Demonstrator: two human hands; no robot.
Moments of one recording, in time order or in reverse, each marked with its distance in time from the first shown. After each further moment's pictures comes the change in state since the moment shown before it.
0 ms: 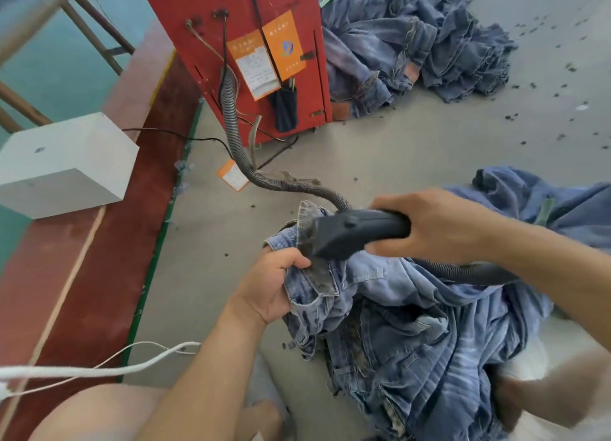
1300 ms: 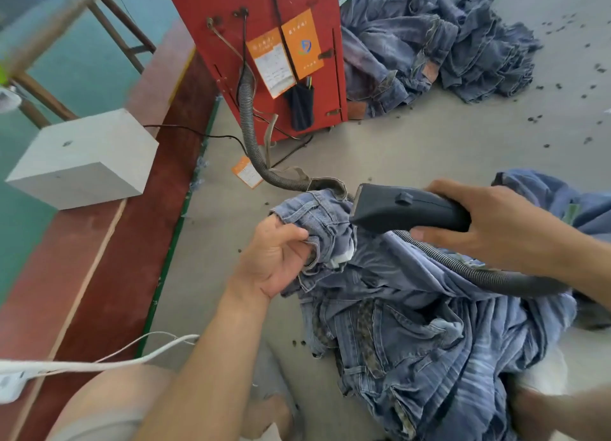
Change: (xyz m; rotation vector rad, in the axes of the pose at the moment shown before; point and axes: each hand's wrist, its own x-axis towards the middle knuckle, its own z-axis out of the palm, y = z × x) left_hand 0.002 0.034 0.003 -0.054 -0.157 0.271; right_hand -0.029 0.012 -0.011 0.025 0.142 0.070
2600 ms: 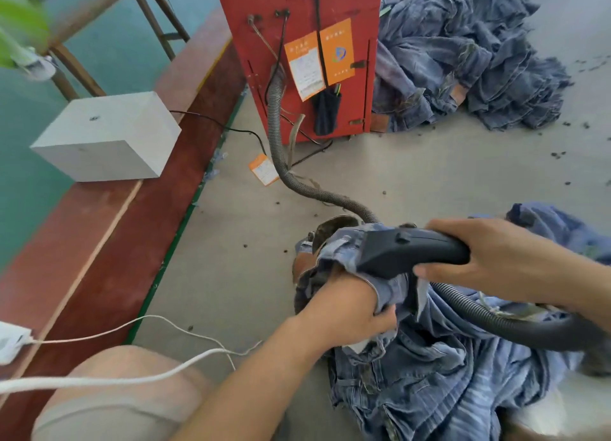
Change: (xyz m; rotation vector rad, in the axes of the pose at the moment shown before) left_hand -0.016 -0.072 0.029 1.748 -0.221 0.240; right_hand 0.015 -0.024 -0.001 -0.110 -0.269 0.013
